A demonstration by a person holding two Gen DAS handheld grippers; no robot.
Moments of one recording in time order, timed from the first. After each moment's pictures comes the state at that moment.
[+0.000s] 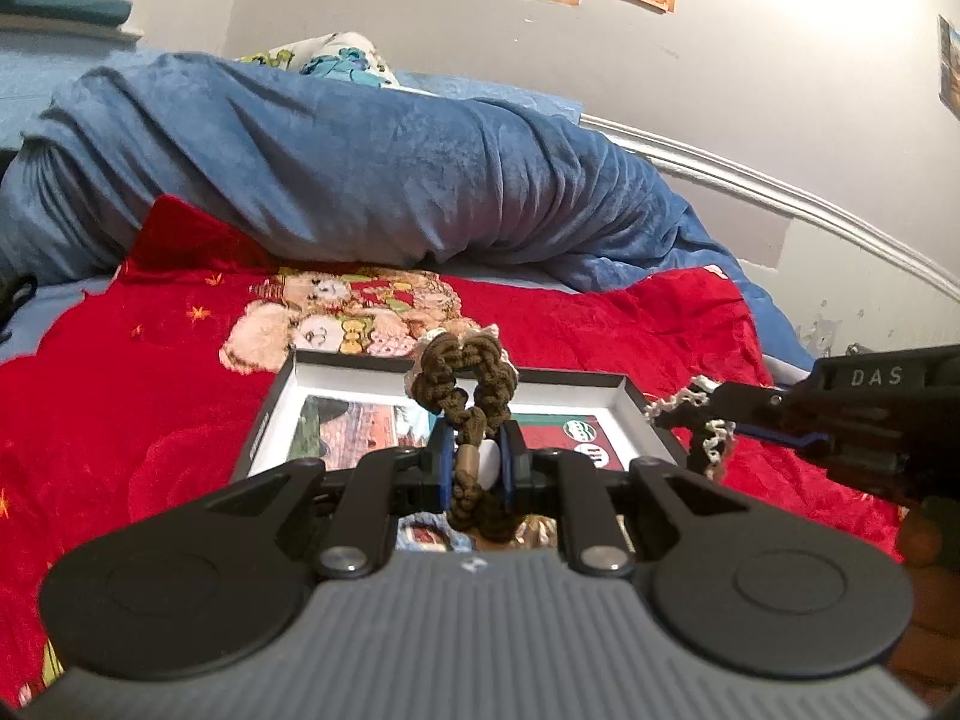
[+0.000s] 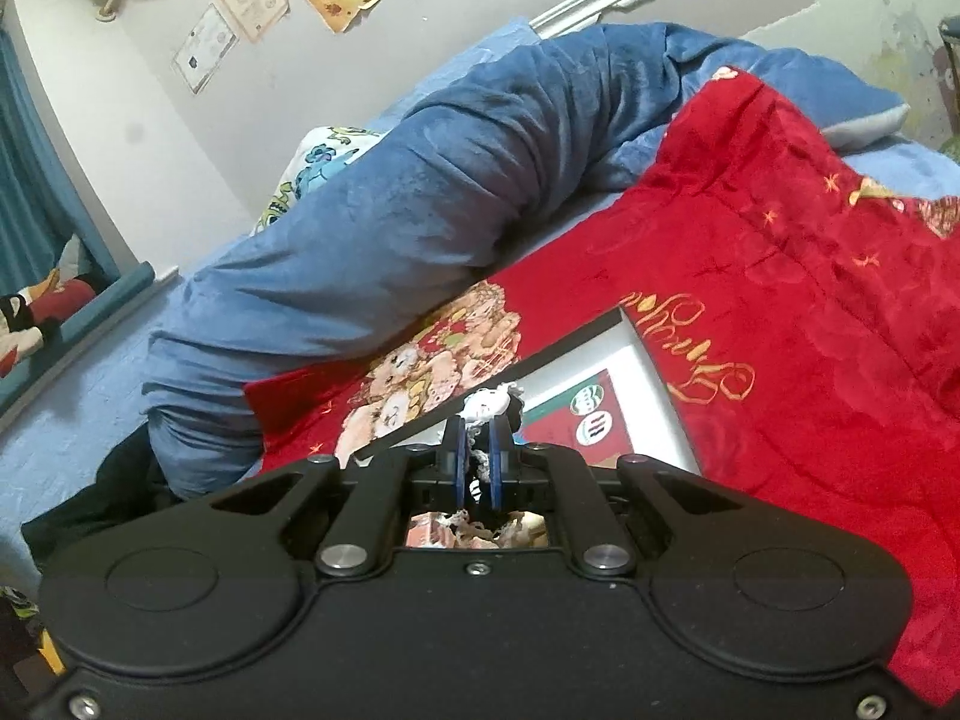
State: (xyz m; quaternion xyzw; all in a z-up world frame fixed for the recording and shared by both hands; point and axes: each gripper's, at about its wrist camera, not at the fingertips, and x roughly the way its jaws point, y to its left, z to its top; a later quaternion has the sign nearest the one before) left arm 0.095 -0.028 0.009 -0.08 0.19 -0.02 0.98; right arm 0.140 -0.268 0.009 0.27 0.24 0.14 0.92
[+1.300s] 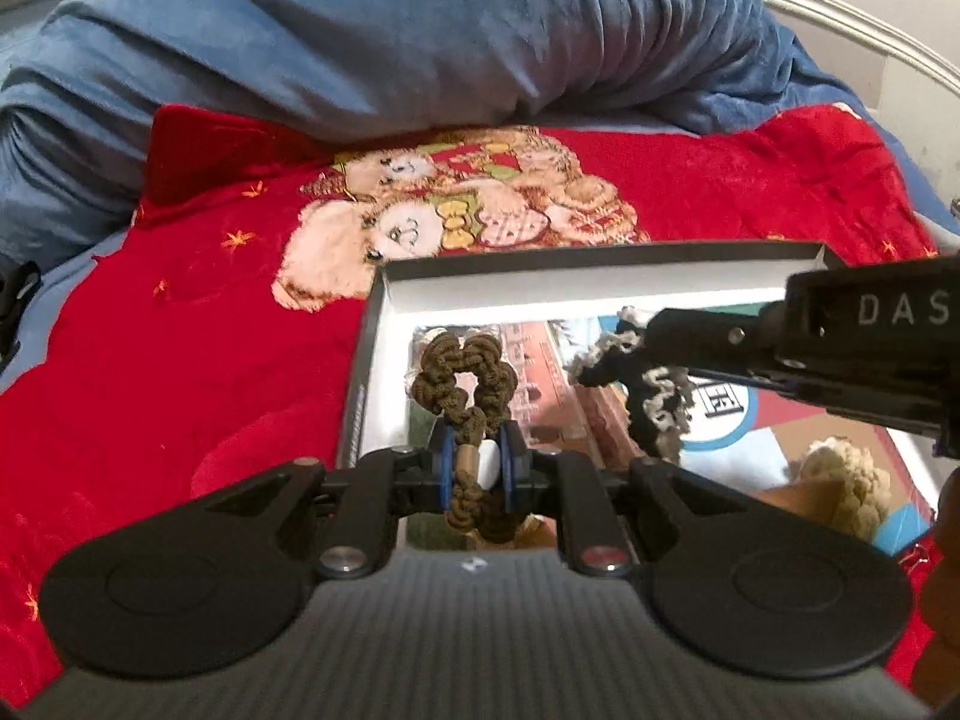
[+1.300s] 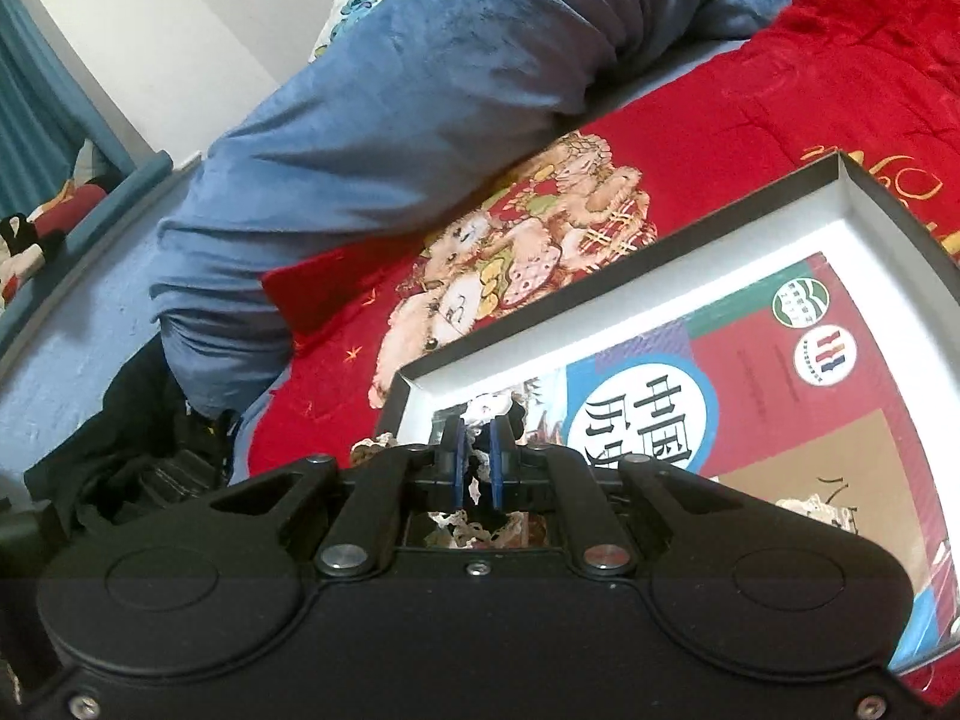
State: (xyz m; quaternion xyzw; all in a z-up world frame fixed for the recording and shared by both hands) left arm 0.218 0.018 -0.052 0.00 0.35 0.03 0.94; right arm 0.265 -0.148 -0.052 0.26 0.33 0.23 0.88
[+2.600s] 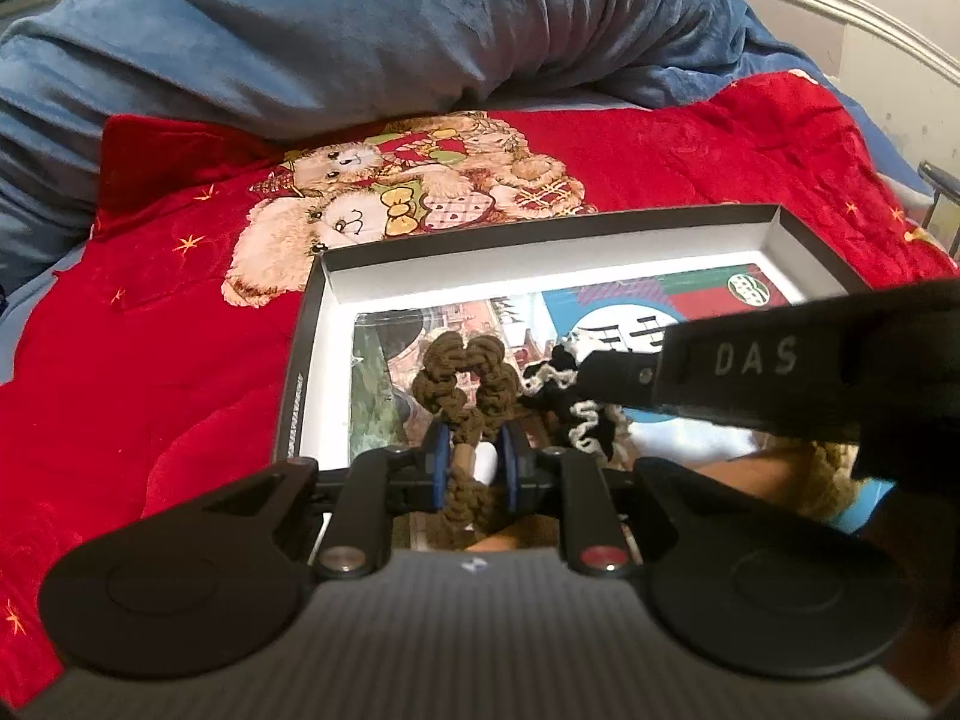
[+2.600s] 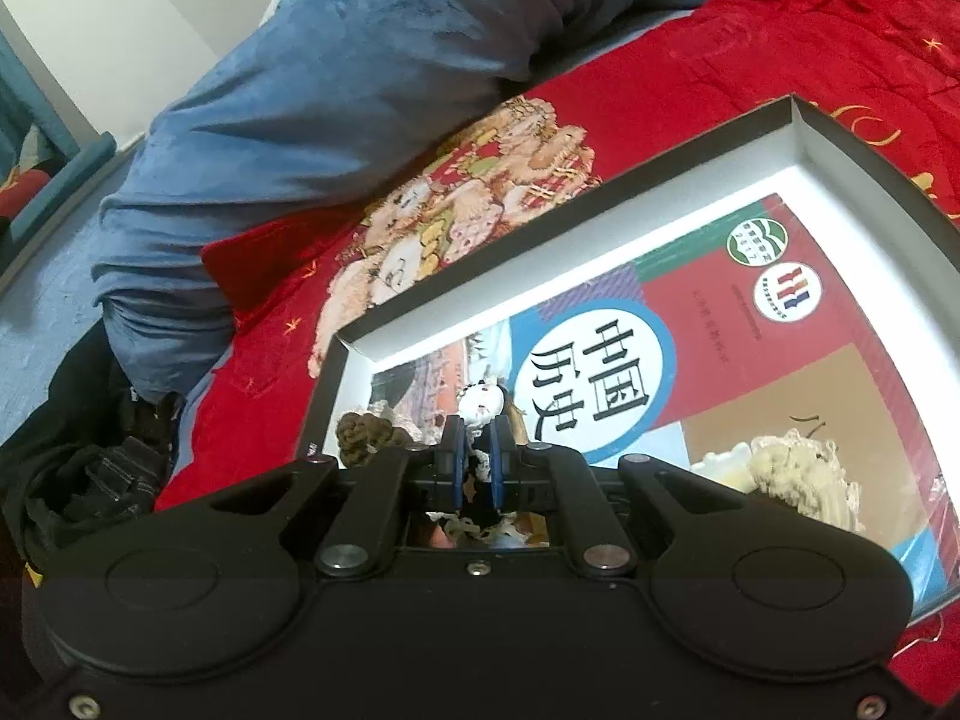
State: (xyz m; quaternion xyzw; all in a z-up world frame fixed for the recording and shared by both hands) left arm 0.216 0.001 -0.057 0.03 0.36 0.00 0.93; right arm 0.261 -0.142 -0.069 0.25 0.37 0.18 0.88
